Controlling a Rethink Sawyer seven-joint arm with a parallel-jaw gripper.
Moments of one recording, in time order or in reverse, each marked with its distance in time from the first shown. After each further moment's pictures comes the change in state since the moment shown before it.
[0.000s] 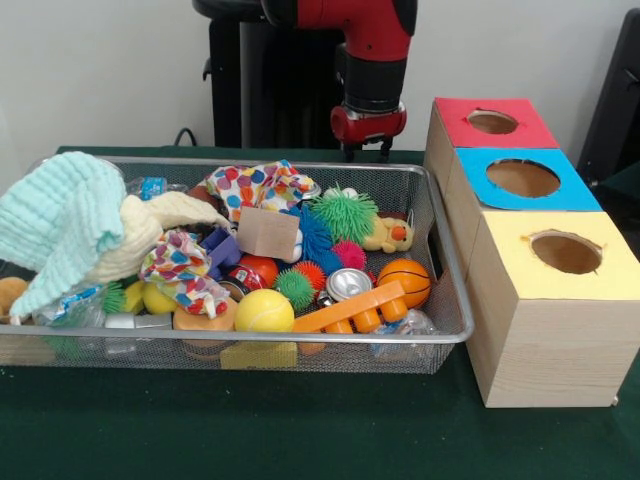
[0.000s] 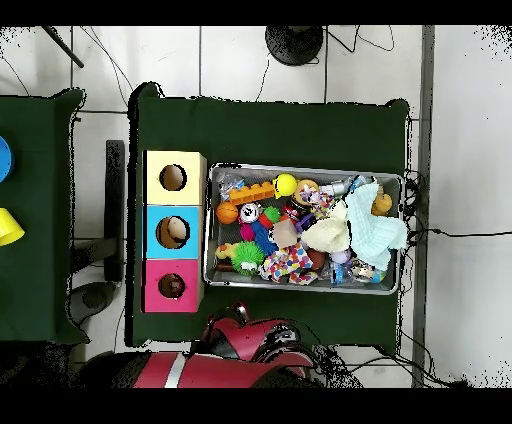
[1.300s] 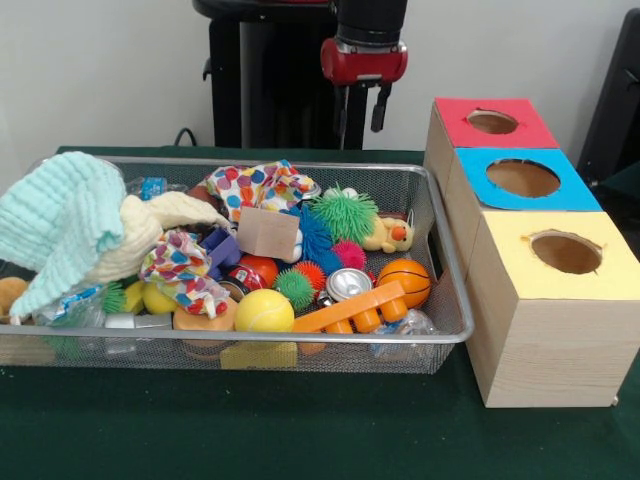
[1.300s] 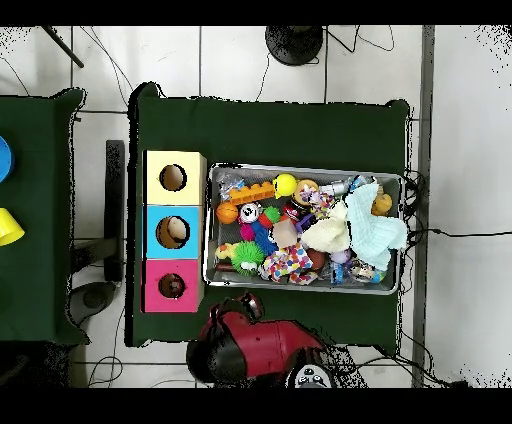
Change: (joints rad) arm -0.093 -0.396 0.070 0.088 0.018 0.286 0.000
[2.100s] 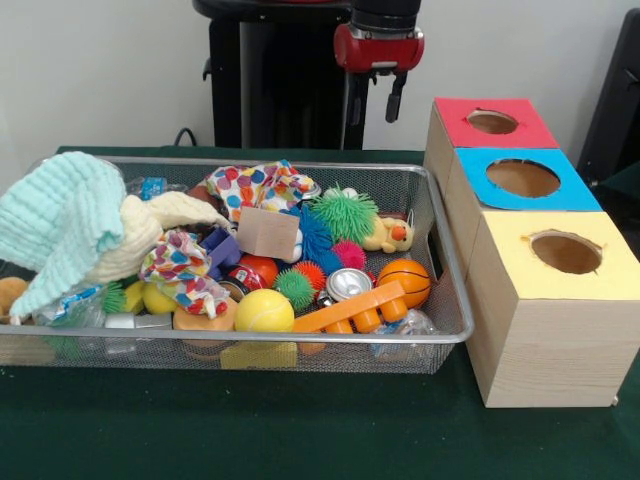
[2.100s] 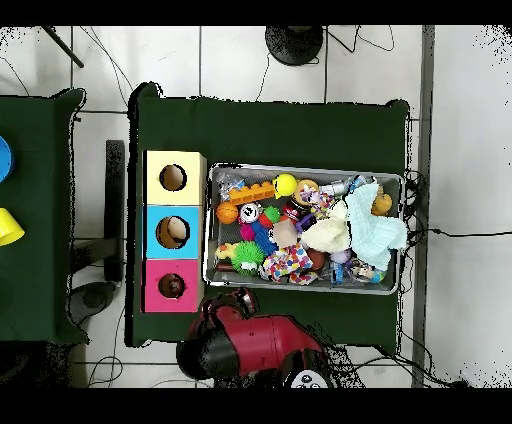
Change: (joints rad) arm 0.000 -0.073 0.045 -0.003 0.043 0.081 0.000
